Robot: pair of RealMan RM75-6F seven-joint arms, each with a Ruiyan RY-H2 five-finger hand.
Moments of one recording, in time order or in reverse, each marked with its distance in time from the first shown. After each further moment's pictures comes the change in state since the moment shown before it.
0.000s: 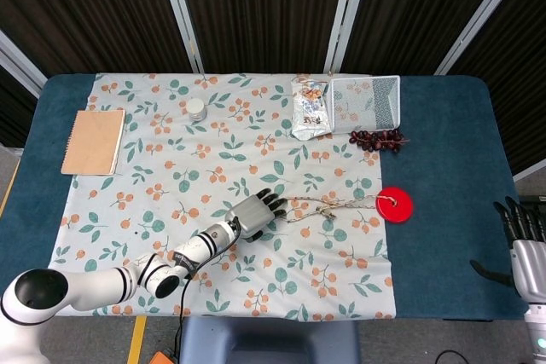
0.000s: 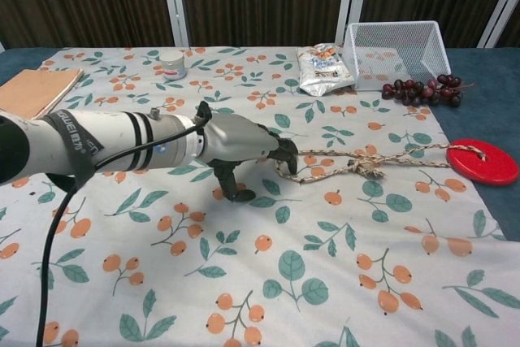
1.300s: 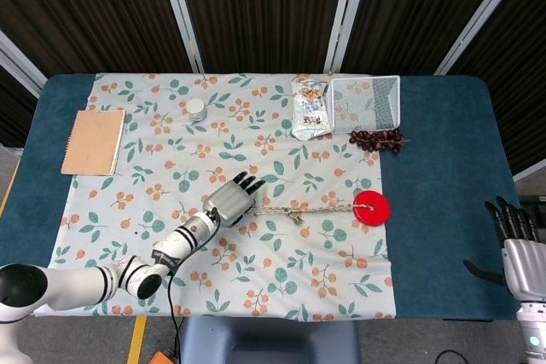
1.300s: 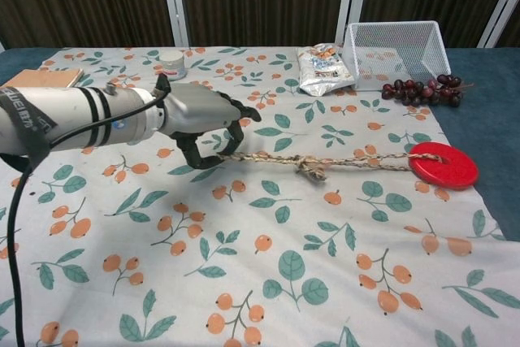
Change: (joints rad) left arm 0.007 0.130 0.095 -0.115 -0.150 0.182 0.134; right arm 0.009 -0.007 0.000 -0.018 -0.006 -0.008 -0.034
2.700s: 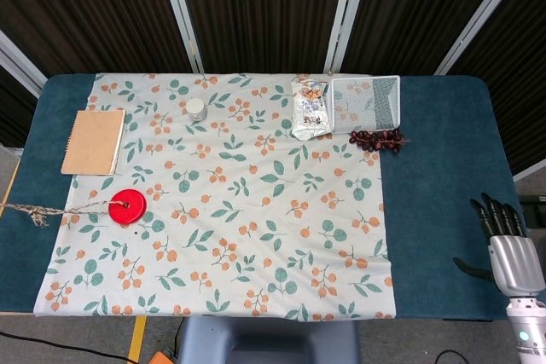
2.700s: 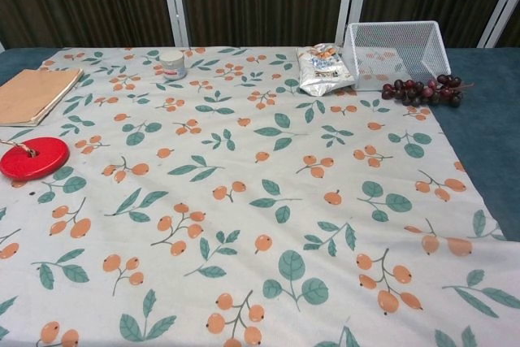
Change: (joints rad) left arm 0.668 0.603 0.025 -0.239 -0.282 0.617 -0.065; right arm 0.030 -0.025 -0.009 0.018 -0.036 -0.008 -0.023
